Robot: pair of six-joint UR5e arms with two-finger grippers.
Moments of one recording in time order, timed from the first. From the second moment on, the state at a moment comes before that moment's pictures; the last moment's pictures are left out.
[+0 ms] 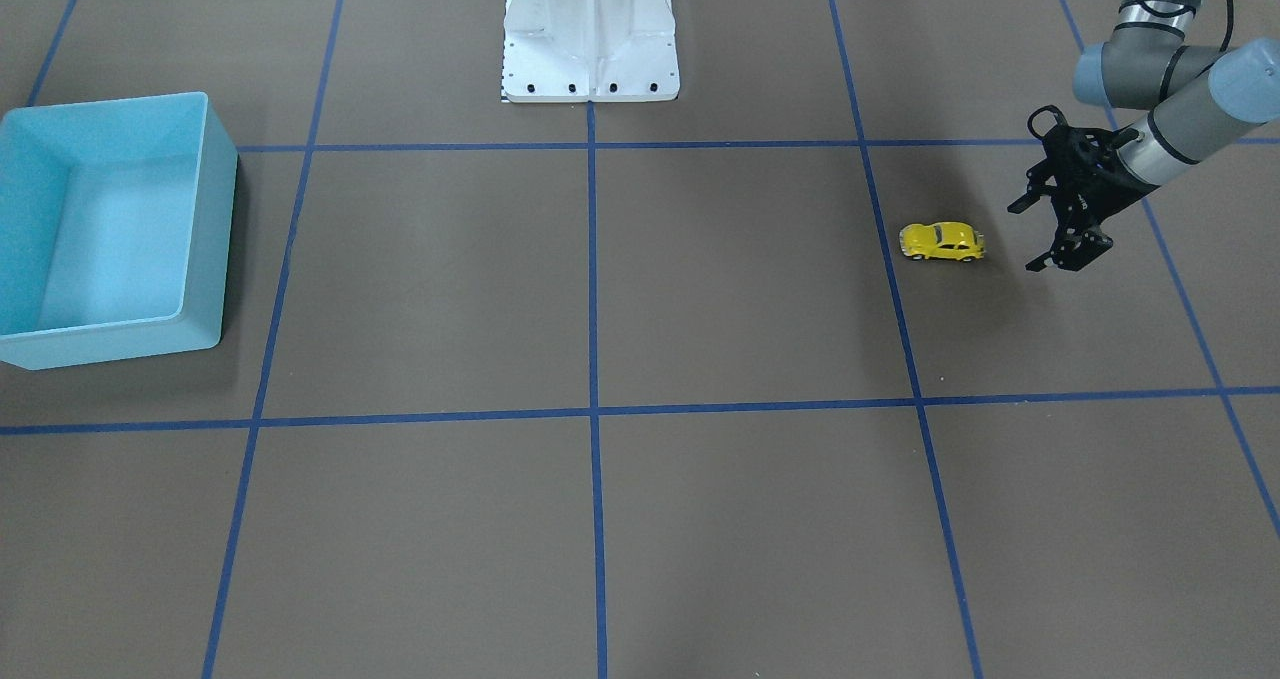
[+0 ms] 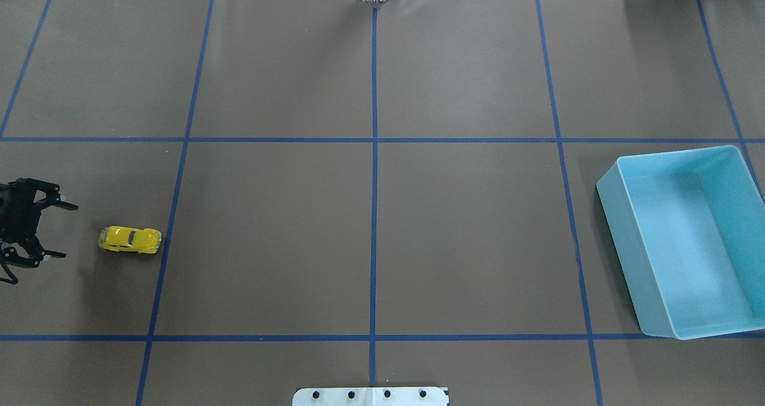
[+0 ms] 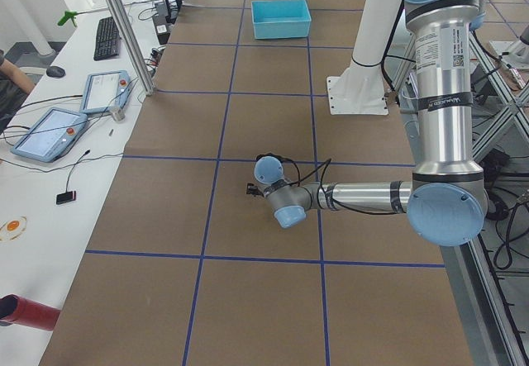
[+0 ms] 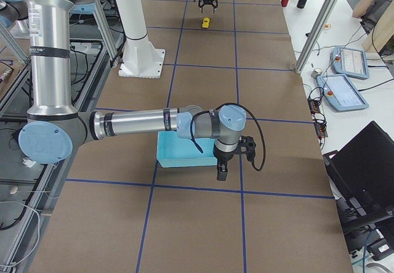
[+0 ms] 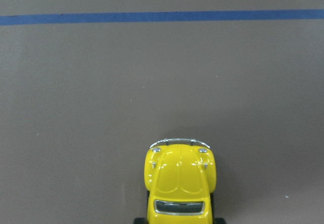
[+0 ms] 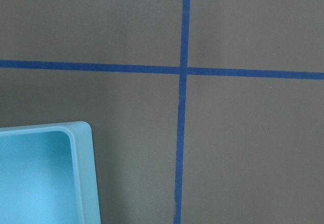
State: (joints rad) left arm -0.91 -1.44 -1.52 -2.65 -2.32 0.55; right arm 1.46 -1.60 1.71 -1.64 2.27 0.09
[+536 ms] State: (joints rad) left arm -0.92 -1.45 -1.52 -2.65 -2.32 0.55; right arm 1.46 -1.60 1.71 -1.63 2.27 0.09
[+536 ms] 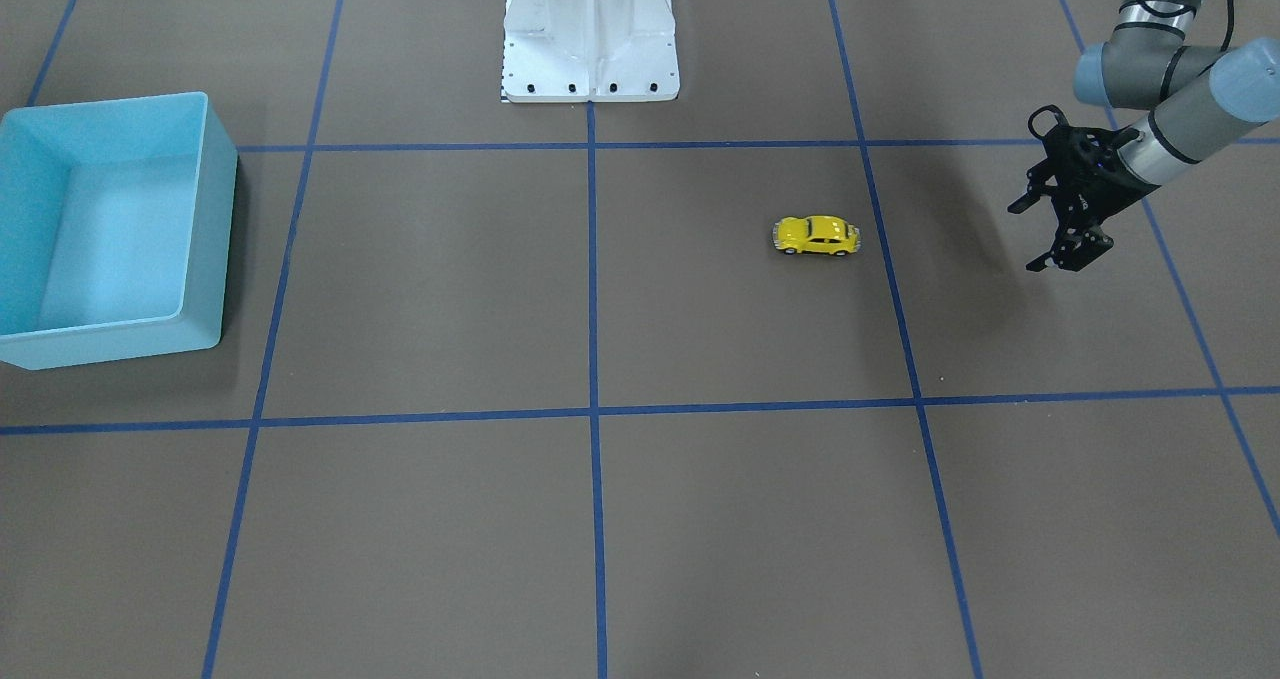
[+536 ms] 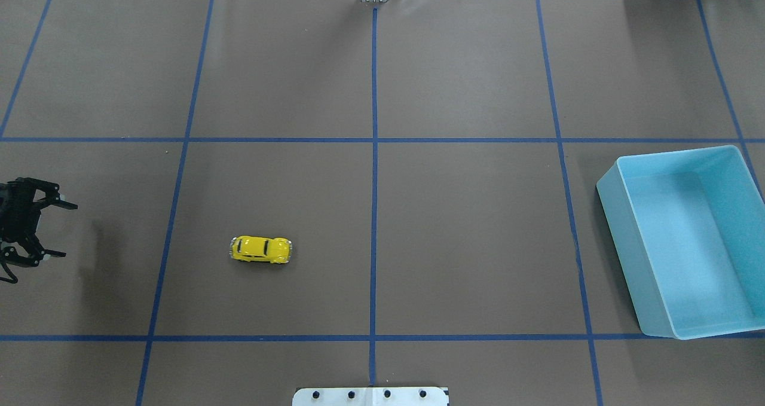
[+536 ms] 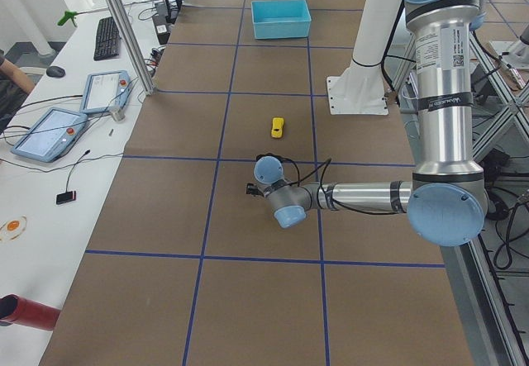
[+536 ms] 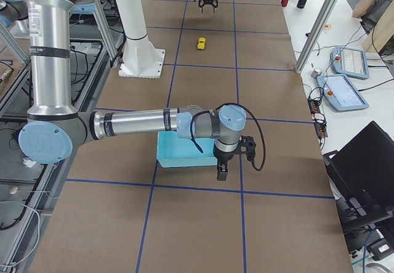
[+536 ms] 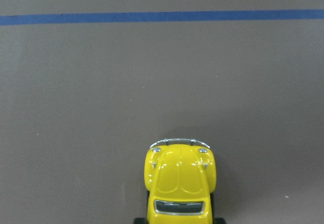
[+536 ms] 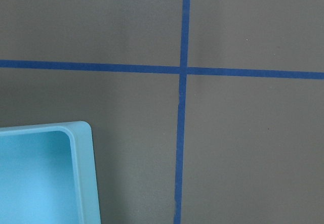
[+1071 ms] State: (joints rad) left arm -0.93 -1.44 -1.53 -2.63 -2.31 0.54; right arm 1.46 -1.59 1.72 -1.63 2.27 0.09
